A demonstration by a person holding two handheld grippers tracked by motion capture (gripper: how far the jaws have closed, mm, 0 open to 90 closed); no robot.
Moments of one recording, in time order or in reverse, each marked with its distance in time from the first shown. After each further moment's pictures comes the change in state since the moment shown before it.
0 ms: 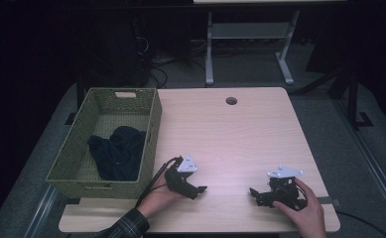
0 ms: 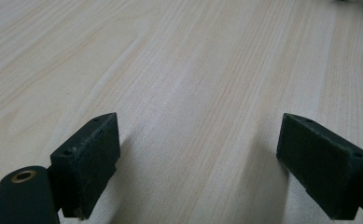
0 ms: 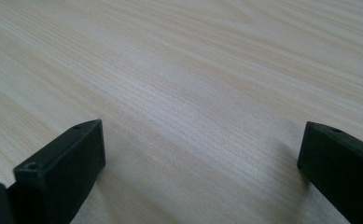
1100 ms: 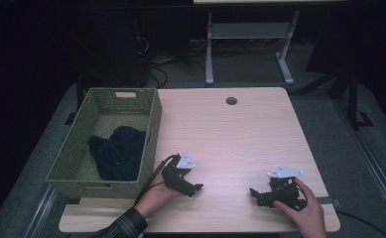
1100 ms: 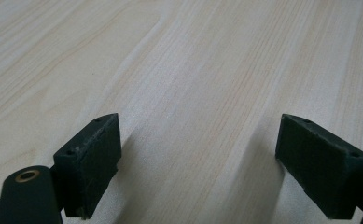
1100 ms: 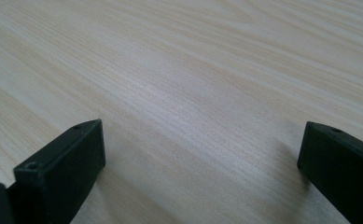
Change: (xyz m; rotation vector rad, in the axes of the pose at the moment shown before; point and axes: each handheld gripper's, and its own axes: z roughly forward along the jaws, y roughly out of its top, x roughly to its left) left arm 0.005 0.004 -0.008 0.072 0.040 -0.028; right arm -0.001 0.000 0.000 0.000 0.007 -0.008
